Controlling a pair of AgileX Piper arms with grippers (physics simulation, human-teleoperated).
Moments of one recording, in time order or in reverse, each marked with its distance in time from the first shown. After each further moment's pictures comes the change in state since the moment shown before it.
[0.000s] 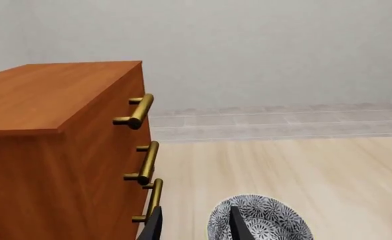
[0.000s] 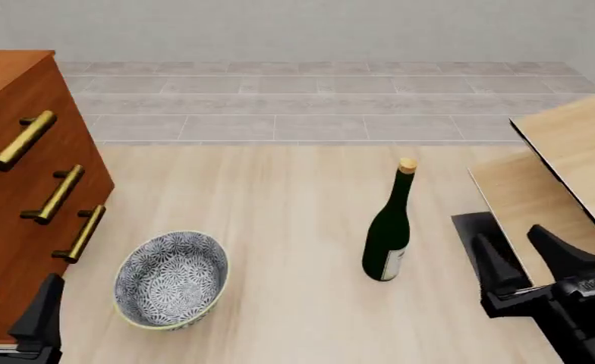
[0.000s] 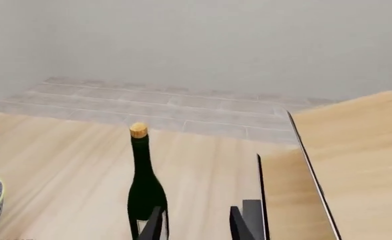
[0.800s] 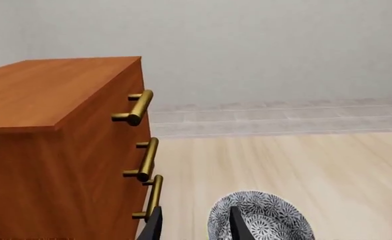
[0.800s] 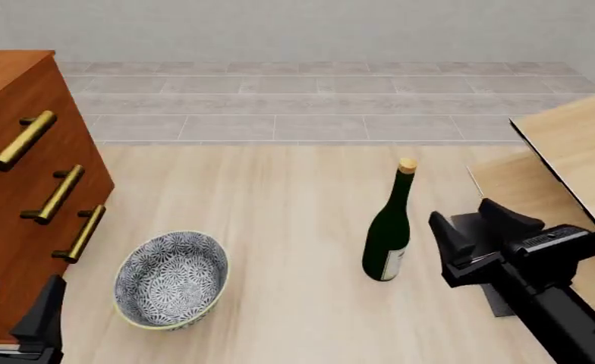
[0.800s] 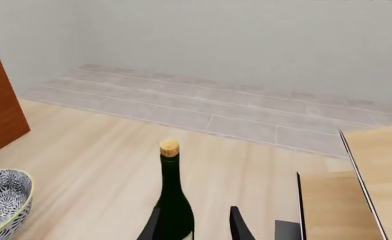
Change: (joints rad) left arm 0.000 0.001 0.000 0.018 0.002; right arm 0.126 0.282 -0.134 -0.106 0.000
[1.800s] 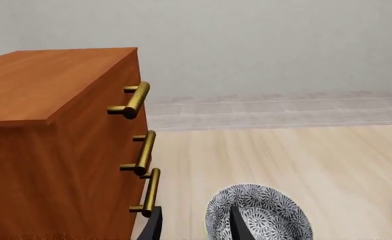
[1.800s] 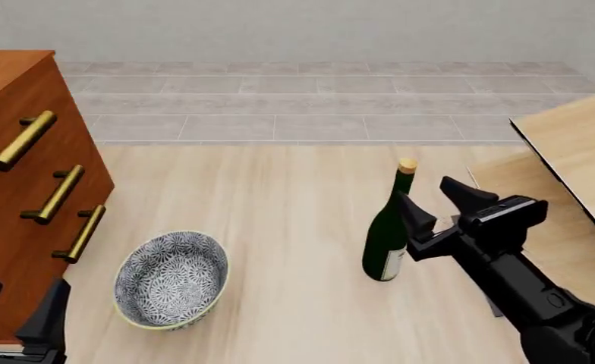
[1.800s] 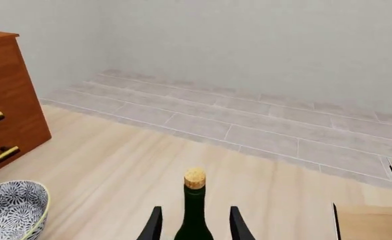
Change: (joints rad) left arm -0.009 -0.001 0.001 0.034 -0.005; right arm 0.084 0.235 -0.127 -0.134 0.005
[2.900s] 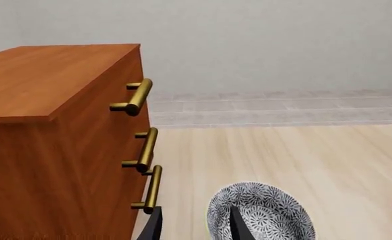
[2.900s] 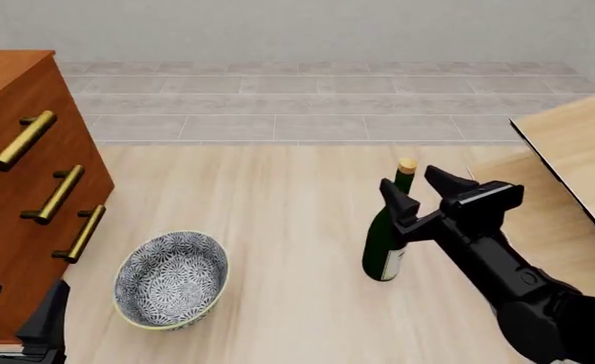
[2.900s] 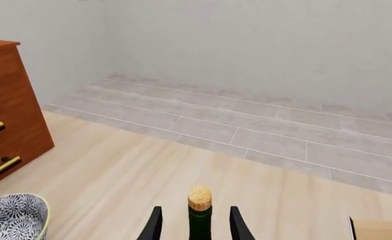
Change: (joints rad) left arm 0.012 0.000 0.000 0.012 -0.005; right arm 0.014 0.119 -0.083 -0.046 0.024
